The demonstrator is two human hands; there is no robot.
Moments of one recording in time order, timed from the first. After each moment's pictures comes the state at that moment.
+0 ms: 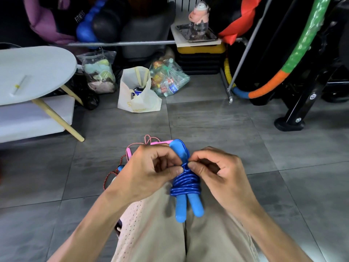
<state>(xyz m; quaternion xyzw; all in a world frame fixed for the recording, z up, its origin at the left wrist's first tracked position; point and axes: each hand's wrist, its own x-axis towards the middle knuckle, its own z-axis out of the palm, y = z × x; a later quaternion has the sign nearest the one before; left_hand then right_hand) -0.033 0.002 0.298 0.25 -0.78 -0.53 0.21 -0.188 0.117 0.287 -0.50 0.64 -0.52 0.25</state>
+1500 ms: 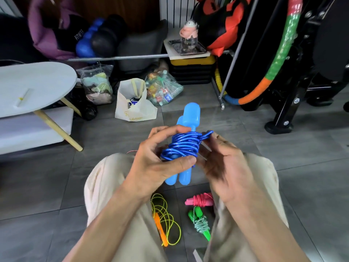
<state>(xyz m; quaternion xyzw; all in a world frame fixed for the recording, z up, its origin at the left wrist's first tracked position) -0.050 0.038 0.327 0.19 -0.62 -0.68 0.35 -0.184 0.119 0.323 -0.08 0.35 -0.77 0.53</state>
